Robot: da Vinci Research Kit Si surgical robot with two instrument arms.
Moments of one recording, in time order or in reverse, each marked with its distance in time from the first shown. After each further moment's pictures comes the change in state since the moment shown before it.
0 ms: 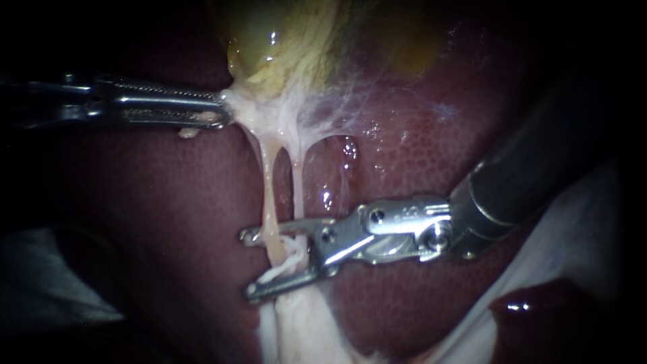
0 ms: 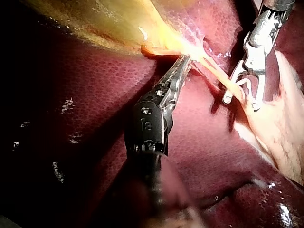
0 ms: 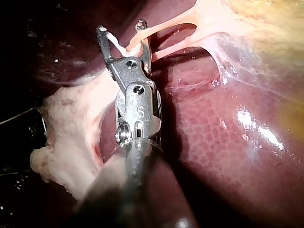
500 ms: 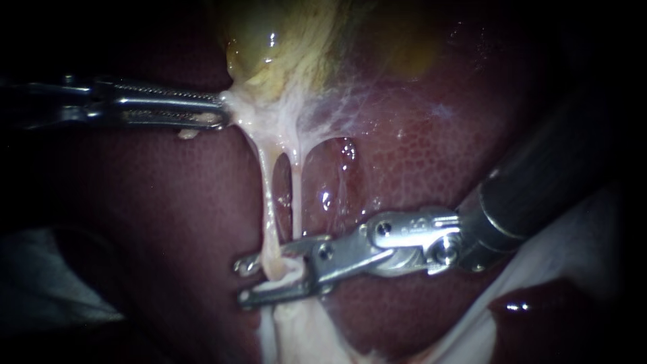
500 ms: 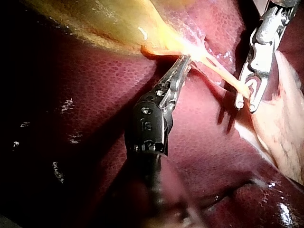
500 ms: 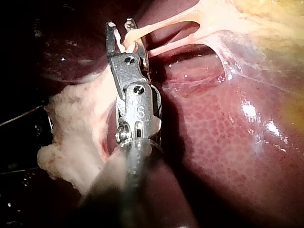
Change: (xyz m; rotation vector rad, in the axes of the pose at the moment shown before) right arm 0.001 -0.001 -0.001 0.018 -0.003 0.006; left arm 0.000 0.000 0.000 -0.001 0.000 0.001
